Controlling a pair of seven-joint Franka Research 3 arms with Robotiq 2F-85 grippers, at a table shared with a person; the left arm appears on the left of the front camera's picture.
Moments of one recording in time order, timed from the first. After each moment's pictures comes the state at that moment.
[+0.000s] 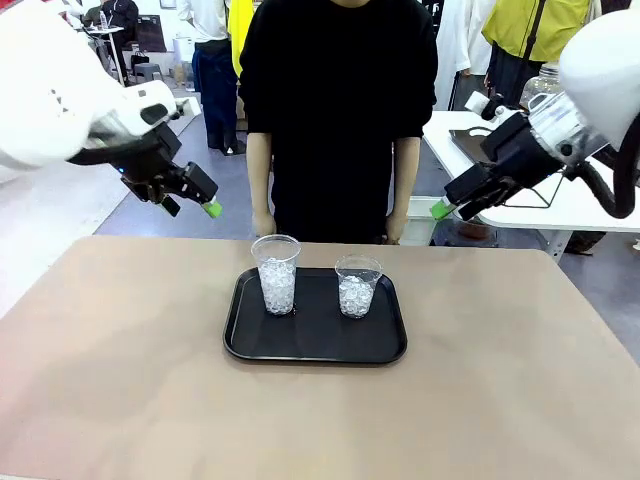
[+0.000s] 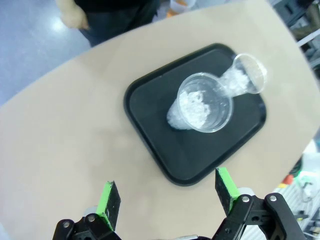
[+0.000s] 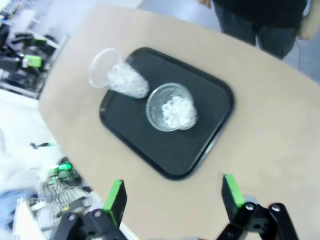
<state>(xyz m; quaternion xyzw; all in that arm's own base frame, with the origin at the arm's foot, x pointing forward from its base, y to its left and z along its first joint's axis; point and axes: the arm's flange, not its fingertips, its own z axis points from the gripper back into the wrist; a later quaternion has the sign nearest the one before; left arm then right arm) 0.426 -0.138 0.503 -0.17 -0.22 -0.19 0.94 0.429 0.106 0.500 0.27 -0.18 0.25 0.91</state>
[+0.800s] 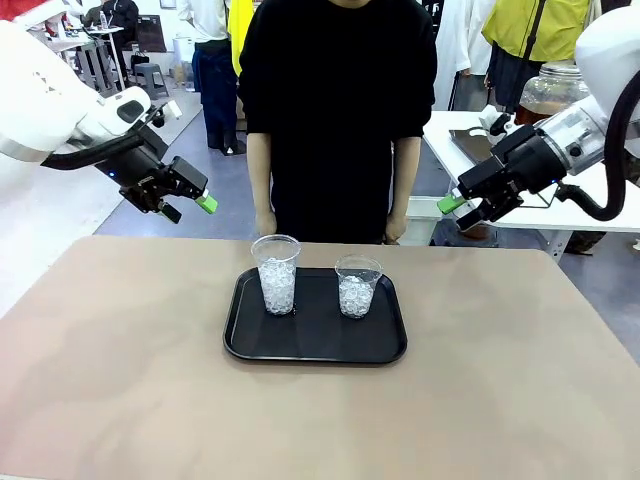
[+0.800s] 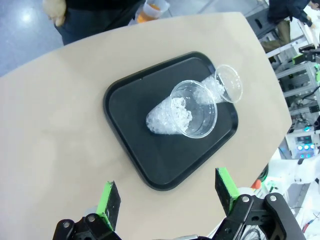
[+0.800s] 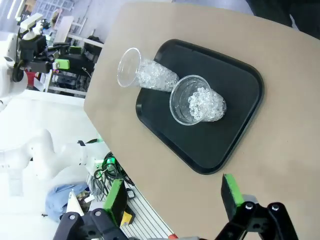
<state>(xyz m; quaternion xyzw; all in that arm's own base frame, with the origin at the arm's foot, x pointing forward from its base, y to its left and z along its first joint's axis) 0.446 -0.111 0.484 -0.27 -0.19 -0.16 0.93 0.463 0.075 0.473 0.38 -0.10 0.21 0.89</state>
